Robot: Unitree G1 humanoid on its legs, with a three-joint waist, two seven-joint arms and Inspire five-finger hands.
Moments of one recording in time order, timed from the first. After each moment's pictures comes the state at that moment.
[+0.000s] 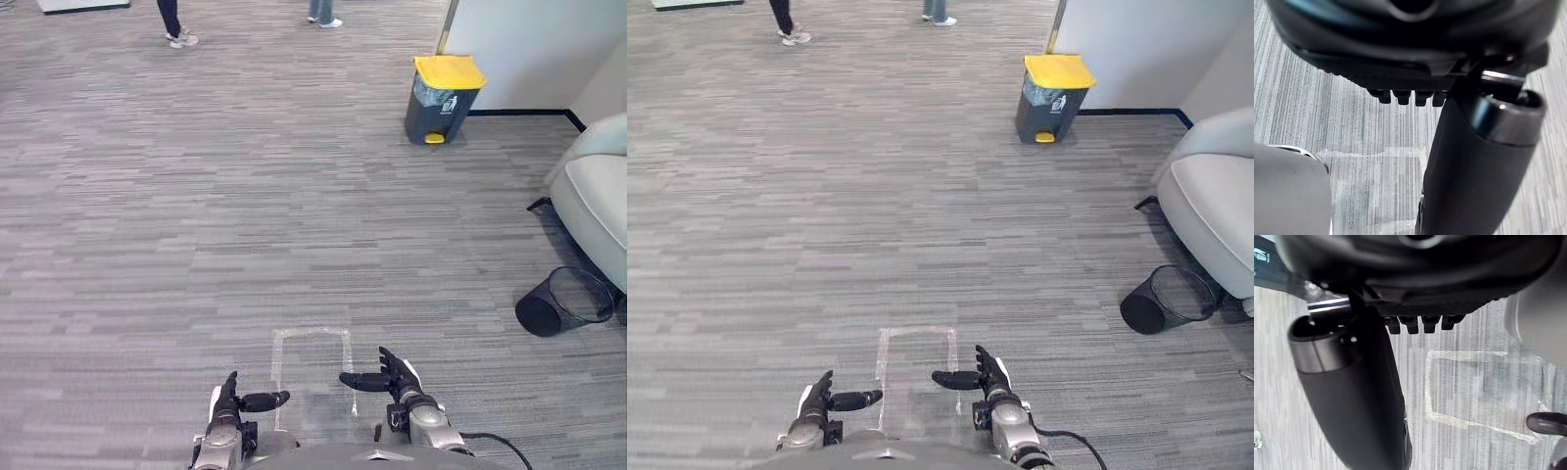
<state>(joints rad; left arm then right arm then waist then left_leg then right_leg) 0.07 0.07 0.06 0.99 0.01 -0.06 0.17 -0.02 0.01 0.06 0.95 -0.02 -0.05 -0.04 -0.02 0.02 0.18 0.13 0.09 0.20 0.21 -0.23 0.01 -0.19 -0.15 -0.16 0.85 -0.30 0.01</state>
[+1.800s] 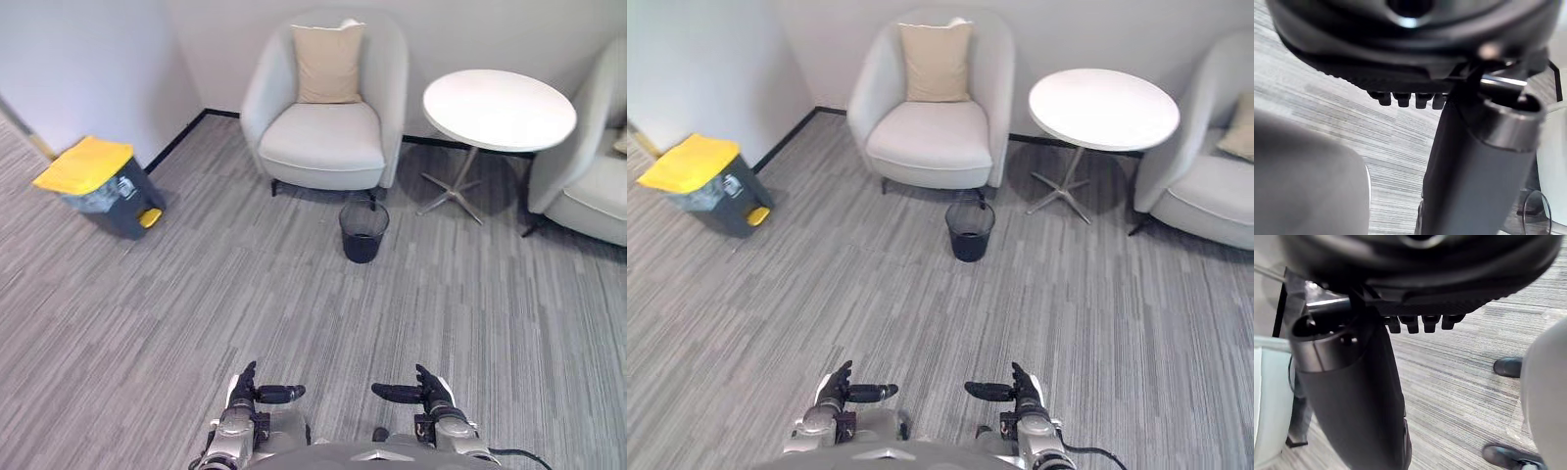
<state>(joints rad) 0.03 0.03 0.05 1.01 0.04 -0.06 0.13 0.01 -0.09 -0.02 1.04 0.00 -0.04 -0.10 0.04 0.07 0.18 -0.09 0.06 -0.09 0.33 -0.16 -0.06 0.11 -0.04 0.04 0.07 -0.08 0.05</state>
